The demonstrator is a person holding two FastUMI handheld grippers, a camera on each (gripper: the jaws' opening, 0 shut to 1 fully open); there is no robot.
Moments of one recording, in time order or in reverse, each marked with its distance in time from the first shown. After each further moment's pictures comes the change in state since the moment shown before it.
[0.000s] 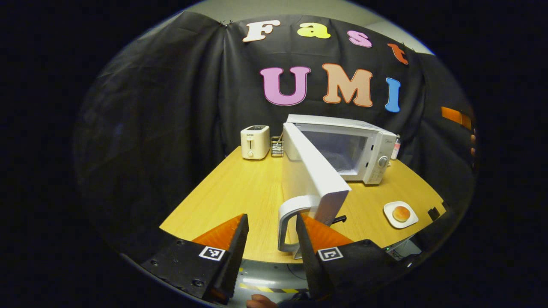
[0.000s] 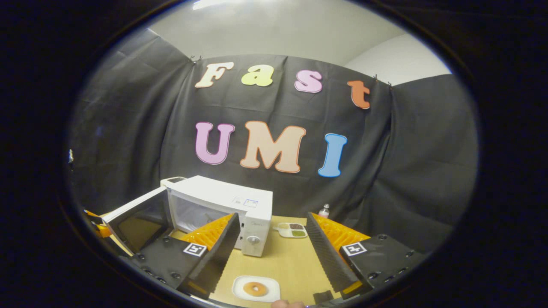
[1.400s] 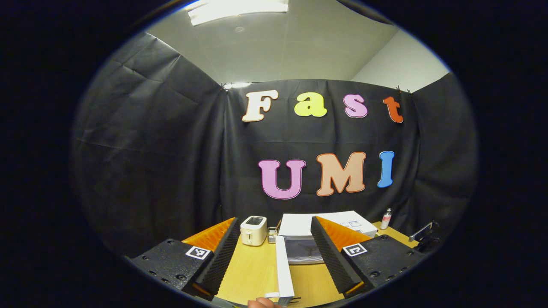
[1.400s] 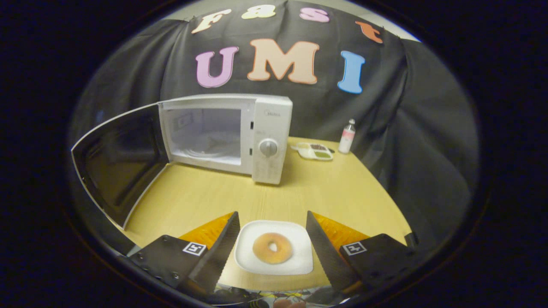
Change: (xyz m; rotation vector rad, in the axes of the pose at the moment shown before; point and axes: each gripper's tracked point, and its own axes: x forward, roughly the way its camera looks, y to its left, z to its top) left arm -0.074 -0.030 0.274 -0.028 -0.467 -0.002; right arm 0.032 0.028 -0.278 0.034 0.501 0.056
